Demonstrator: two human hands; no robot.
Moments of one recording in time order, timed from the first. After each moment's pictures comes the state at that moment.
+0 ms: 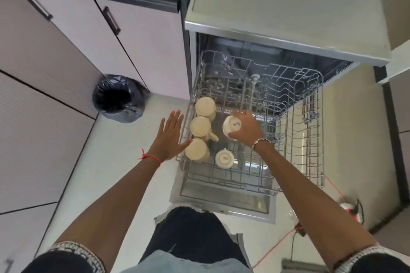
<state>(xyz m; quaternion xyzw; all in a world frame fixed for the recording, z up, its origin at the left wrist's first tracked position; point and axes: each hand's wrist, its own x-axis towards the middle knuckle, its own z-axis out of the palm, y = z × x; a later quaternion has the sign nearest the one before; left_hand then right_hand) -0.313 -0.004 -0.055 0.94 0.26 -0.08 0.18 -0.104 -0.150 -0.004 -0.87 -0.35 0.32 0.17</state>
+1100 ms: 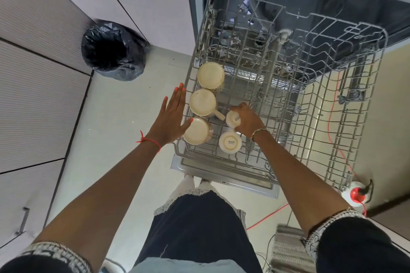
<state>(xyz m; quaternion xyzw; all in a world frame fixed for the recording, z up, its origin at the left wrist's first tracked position) -0.290 0.002 -0.131 0.92 0.28 -0.12 0.23 -0.080 -0.144 -0.154 -0.80 -0.43 0.41 0.03</state>
